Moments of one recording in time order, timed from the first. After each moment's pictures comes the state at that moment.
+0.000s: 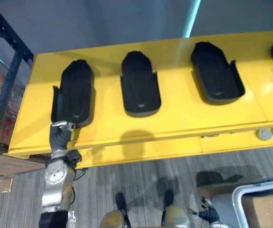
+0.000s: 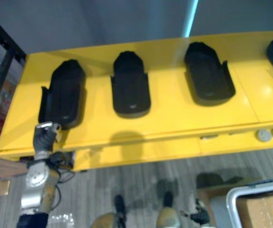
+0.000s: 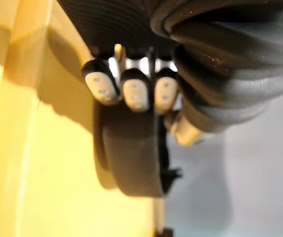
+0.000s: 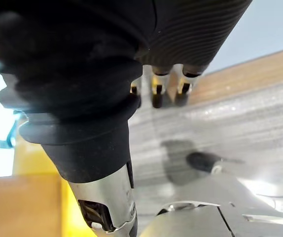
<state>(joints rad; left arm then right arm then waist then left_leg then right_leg) -0.06 0.28 0.19 0.03 -0.35 -0.10 0.18 0.19 -0.14 -0.21 0.90 -0.03 -0.23 0.02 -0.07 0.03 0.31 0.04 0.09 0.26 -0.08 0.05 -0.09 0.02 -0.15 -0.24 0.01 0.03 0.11</state>
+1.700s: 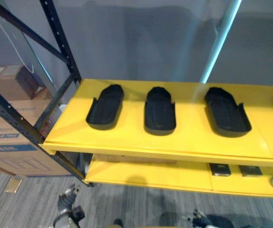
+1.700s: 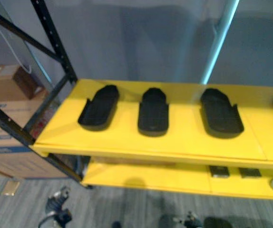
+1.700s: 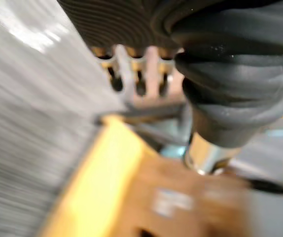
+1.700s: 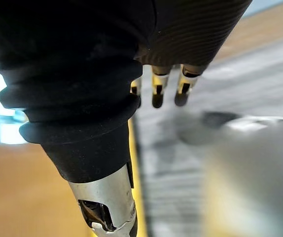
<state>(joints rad) 0.27 0.11 0.19 0.72 -0.39 -0.14 0.14 0.13 -0.09 -0.27 1.04 0.12 0.11 0.14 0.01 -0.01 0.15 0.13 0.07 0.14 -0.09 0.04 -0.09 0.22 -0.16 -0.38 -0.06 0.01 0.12</state>
